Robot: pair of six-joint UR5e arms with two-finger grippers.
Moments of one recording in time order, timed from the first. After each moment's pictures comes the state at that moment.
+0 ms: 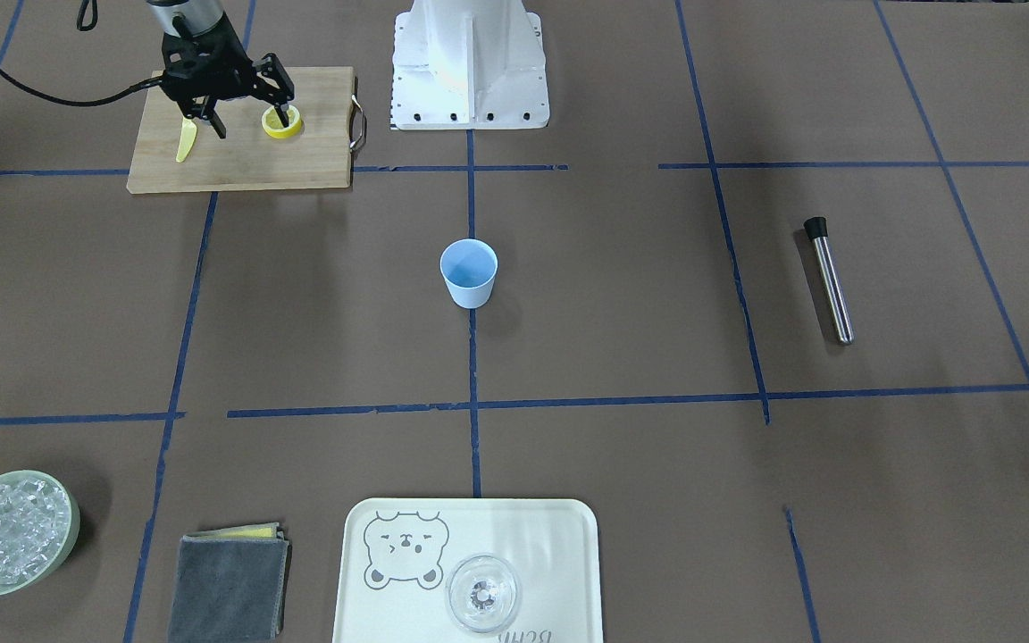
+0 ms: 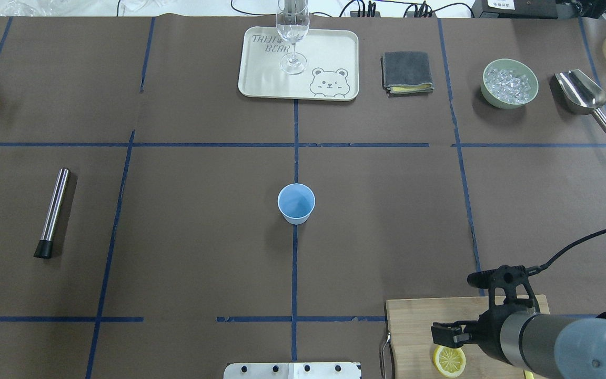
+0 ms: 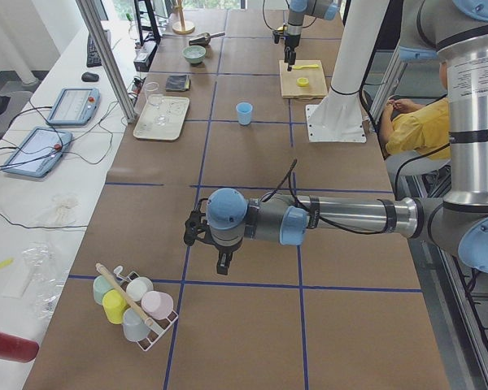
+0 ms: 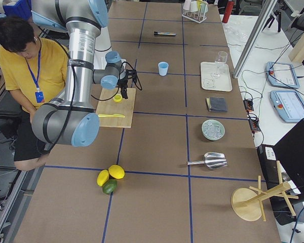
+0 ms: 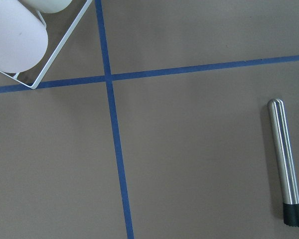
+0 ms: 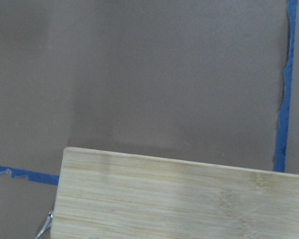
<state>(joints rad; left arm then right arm) -1.56 -1.41 -1.75 -1.69 -2.51 0.04 0.05 -1.79 2.28 -1.18 1.46 1.41</state>
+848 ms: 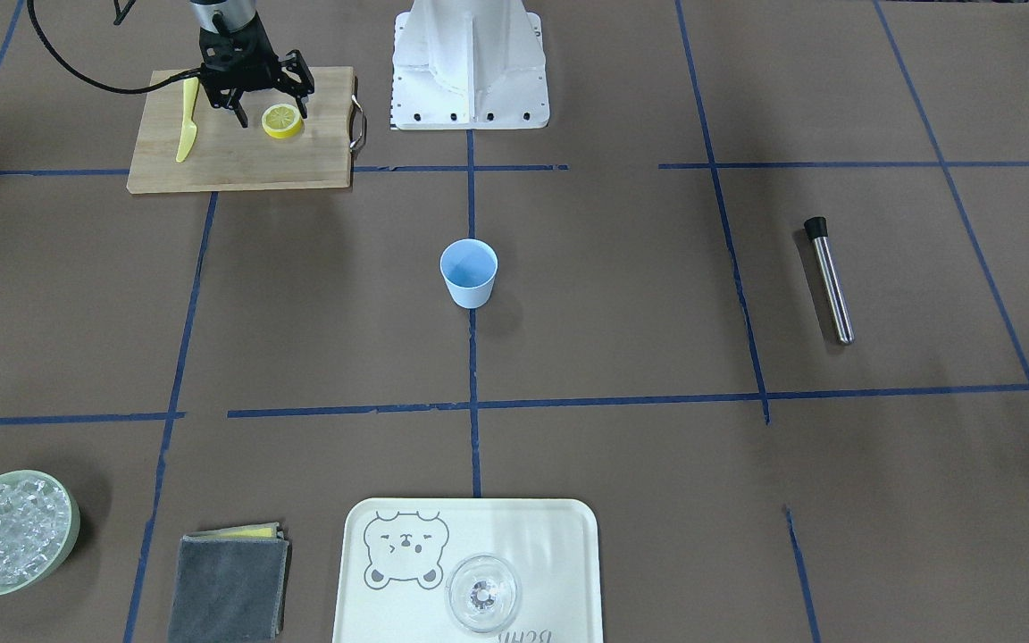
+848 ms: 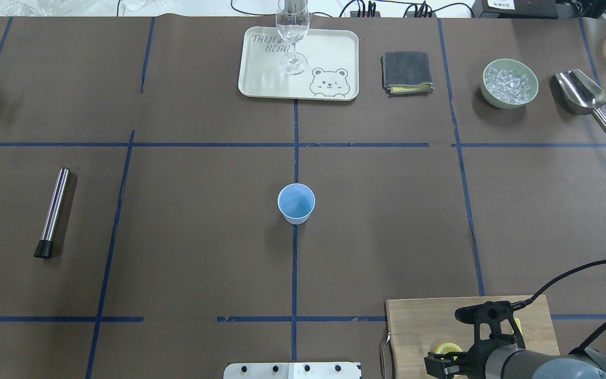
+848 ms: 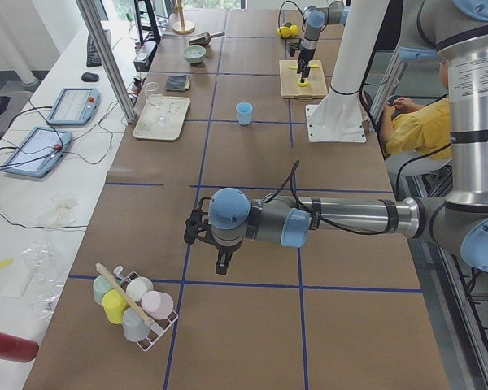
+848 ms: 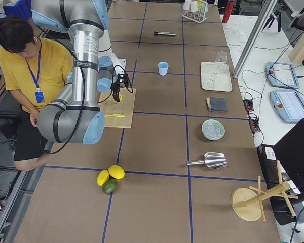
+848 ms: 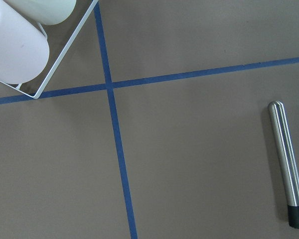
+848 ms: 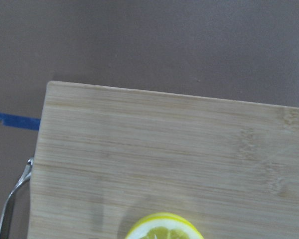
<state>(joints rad) -1.56 -1.40 -1.76 -1.72 -2.51 0.04 -0.05 -1.77 2.21 -1.18 1.44 1.47</state>
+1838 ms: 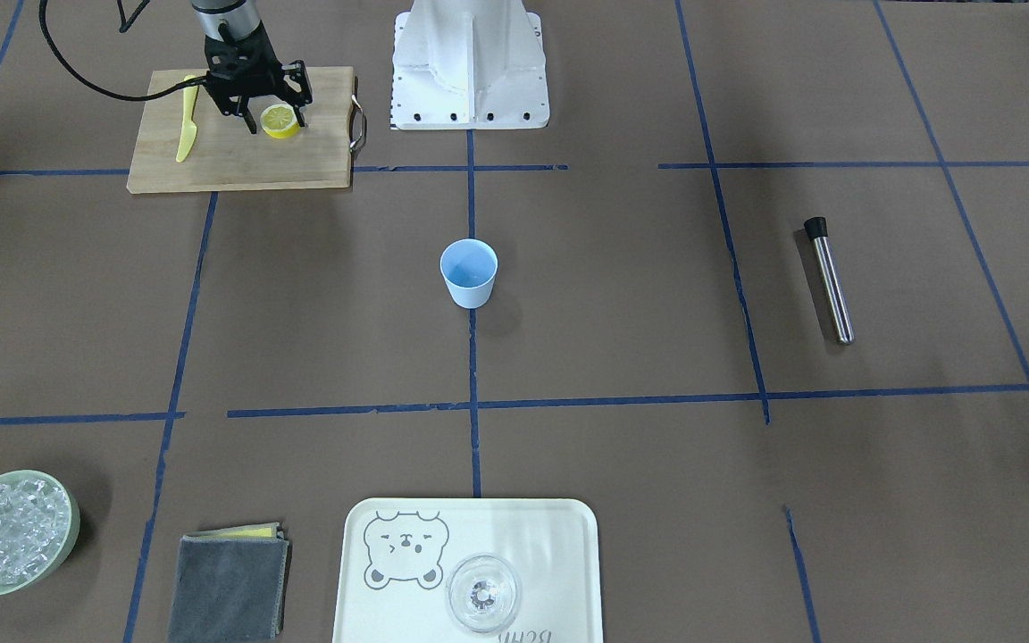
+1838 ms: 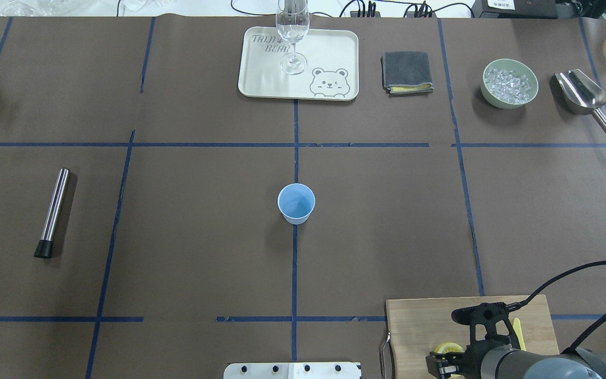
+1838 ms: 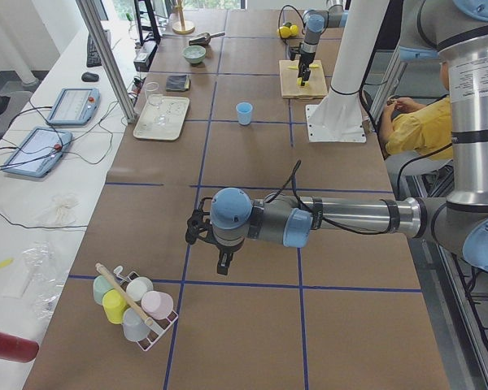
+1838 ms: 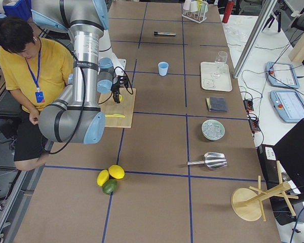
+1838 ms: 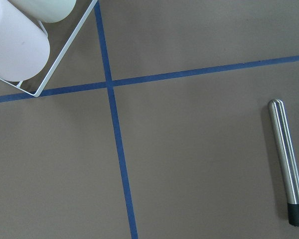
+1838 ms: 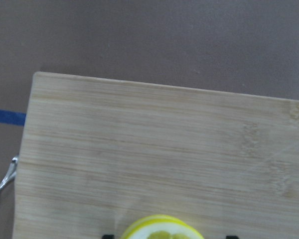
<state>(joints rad) -1.57 -1.40 -1.76 -1.72 -2.51 0.04 -0.05 -1.76 2.19 -1.18 1.44 1.47</state>
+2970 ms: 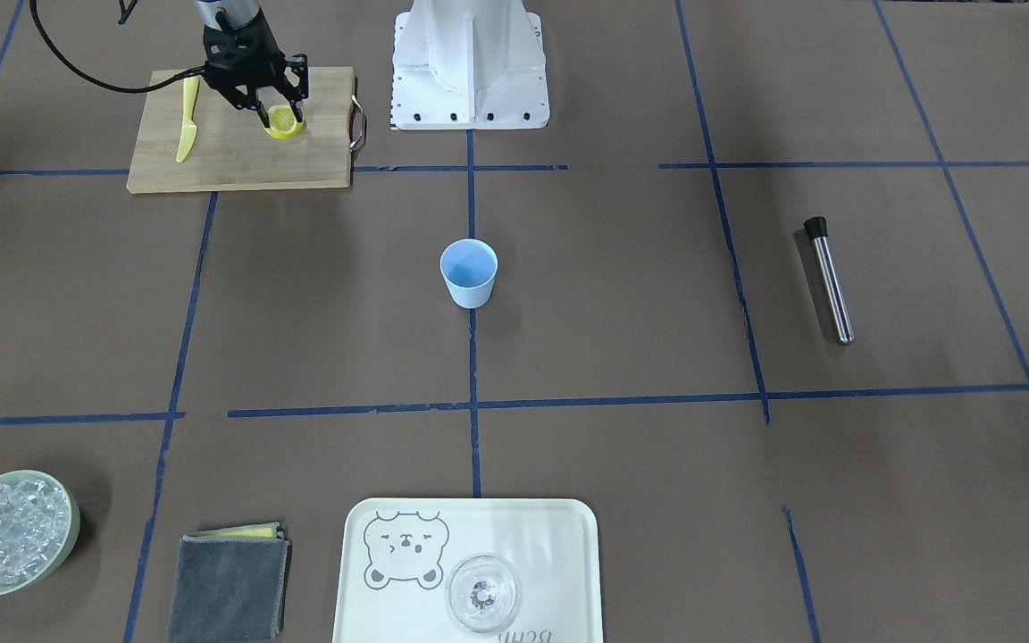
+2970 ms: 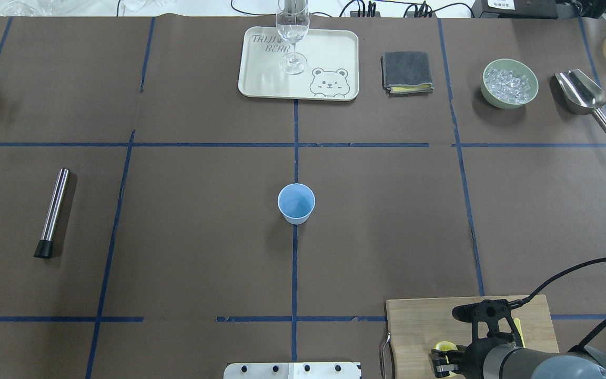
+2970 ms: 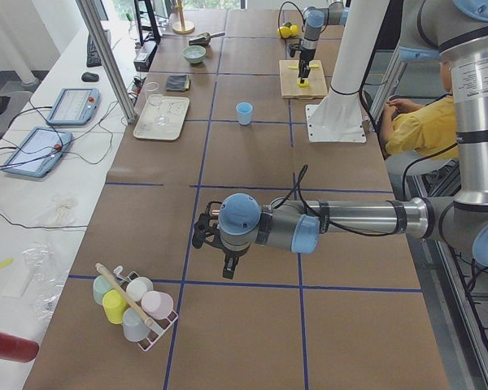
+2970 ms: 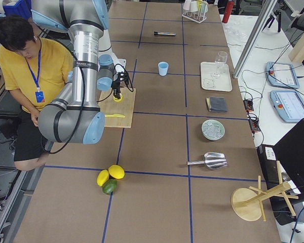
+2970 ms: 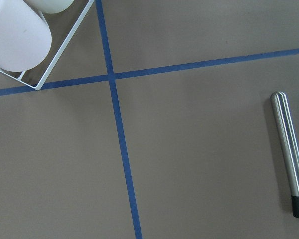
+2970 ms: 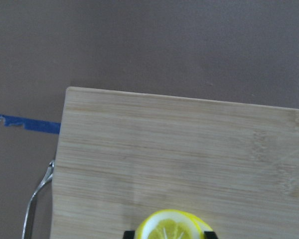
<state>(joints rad) -1.57 -1.35 -1.76 -1.78 -2.51 0.04 -0.04 -1.76 2.23 -1.18 1.45 1.47</state>
